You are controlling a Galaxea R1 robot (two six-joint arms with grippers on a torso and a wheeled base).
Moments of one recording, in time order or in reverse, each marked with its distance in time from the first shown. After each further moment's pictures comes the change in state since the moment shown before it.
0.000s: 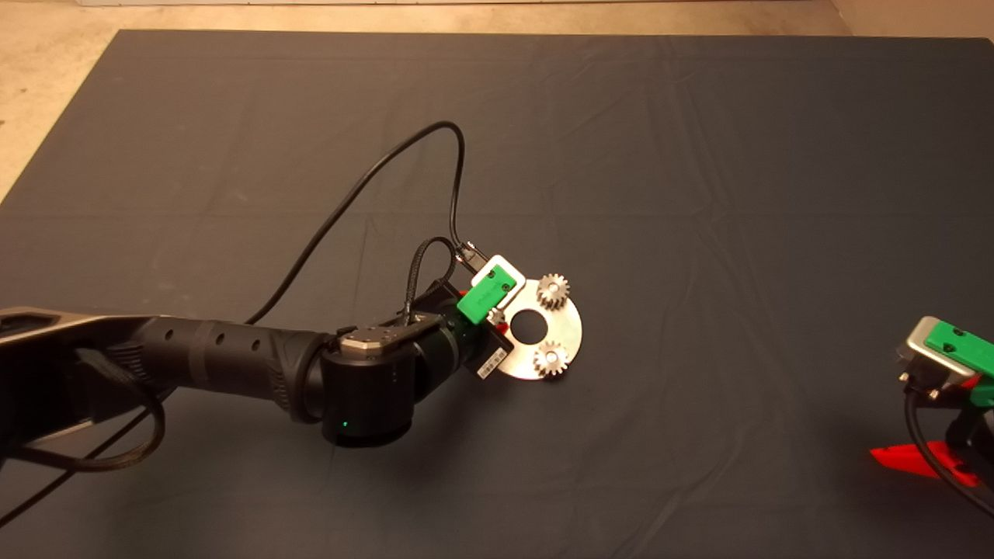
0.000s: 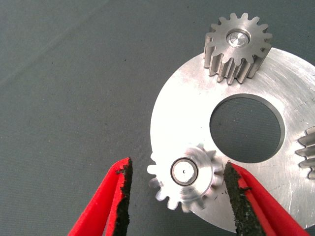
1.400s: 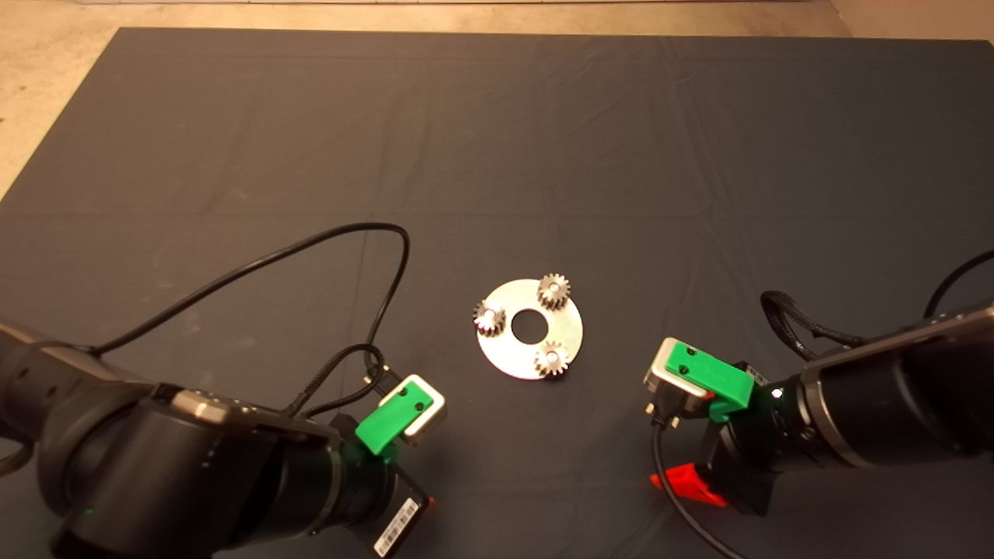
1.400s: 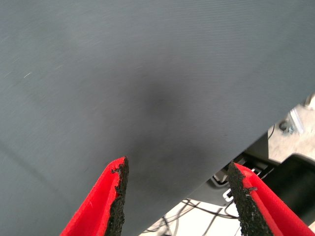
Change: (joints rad) left arm -0.092 -0.220 0.400 -0.684 0.133 -0.328; right arm -0.079 0.765 -0.004 -0.150 -0.174 0.508
